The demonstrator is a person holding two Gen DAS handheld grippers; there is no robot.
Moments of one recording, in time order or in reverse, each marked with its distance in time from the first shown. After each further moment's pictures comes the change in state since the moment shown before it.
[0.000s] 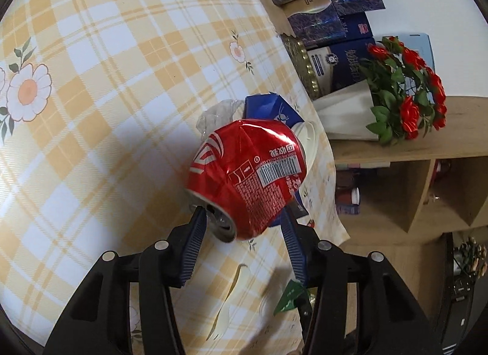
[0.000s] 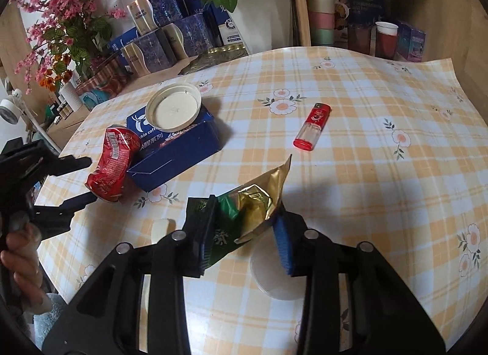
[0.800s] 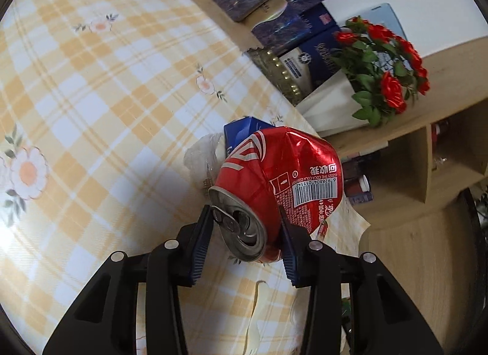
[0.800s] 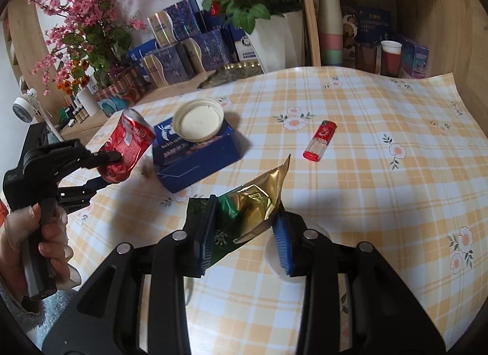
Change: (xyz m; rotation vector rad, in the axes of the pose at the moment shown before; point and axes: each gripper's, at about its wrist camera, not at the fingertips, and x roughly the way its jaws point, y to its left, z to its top) left arm -0.017 -0.017 0.004 0.269 -0.097 0.018; right arm -0.042 0.014 -0.007 -0.037 -0.075 0.054
